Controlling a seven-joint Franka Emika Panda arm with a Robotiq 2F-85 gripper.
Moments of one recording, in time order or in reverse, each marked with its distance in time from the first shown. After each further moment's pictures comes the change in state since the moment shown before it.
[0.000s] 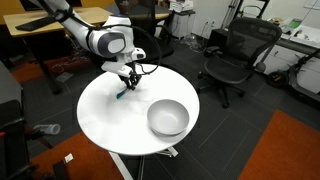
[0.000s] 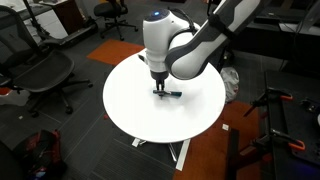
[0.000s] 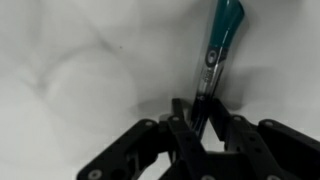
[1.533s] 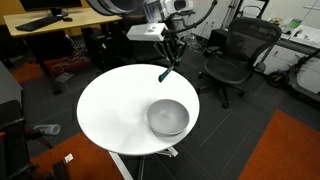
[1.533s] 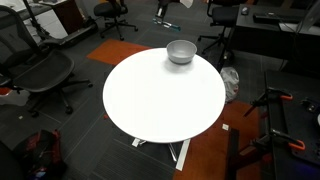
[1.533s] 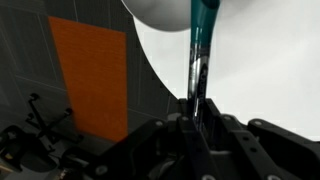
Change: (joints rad) arm -0.065 -0.271 -0.217 0.060 -0.056 -0.006 0.079
